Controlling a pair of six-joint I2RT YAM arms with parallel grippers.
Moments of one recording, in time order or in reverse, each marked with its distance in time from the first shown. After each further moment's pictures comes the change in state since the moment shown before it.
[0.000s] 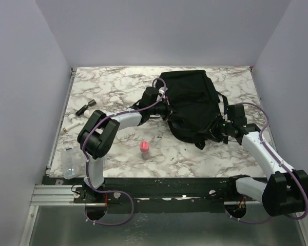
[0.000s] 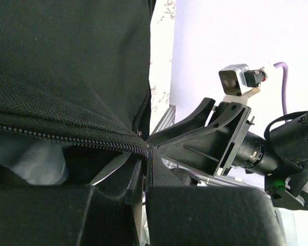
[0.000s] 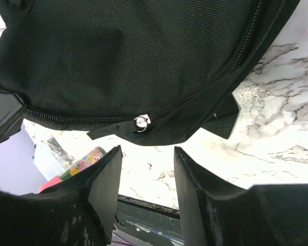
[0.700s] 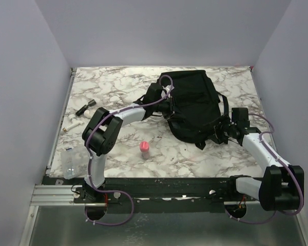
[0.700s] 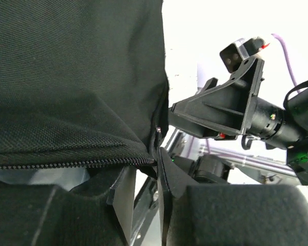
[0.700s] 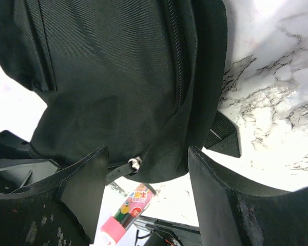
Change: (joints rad) left arm 0.003 0.062 0.110 -0.156 0.070 0.222; right arm -0.107 0.030 -0.094 0.135 0.018 0.347
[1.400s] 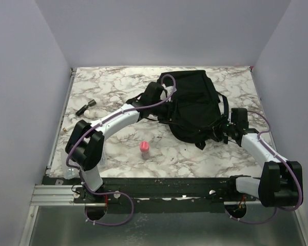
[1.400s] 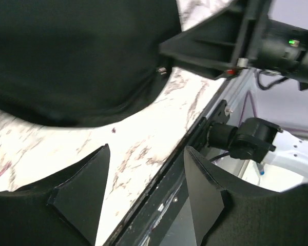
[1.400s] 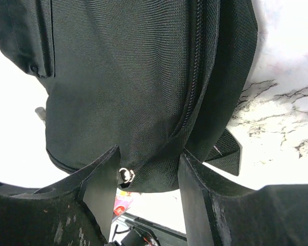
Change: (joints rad) left arm -0.052 -0.271 -0.015 -0.439 -0.169 0.357; right arm -0.006 0.049 -0.039 0.131 -0.061 -0.115
